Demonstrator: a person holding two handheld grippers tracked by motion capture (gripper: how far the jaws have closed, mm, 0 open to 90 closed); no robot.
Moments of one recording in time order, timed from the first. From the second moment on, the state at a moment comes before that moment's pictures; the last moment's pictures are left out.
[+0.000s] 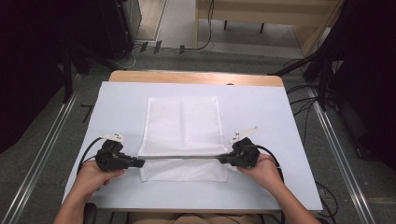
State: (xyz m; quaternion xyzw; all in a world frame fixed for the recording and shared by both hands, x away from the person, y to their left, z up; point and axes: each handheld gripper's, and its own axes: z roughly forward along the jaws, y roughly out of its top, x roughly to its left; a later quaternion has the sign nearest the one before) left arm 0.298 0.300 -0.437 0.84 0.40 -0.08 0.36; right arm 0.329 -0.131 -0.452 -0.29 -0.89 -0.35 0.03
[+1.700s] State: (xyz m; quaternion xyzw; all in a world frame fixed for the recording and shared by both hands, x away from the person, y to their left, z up) left arm 0.308 0.336 -0.427 0.77 0.50 0.08 0.40; right arm 0.351 -0.216 -0.448 -0.42 -0.79 -0.43 -0.12
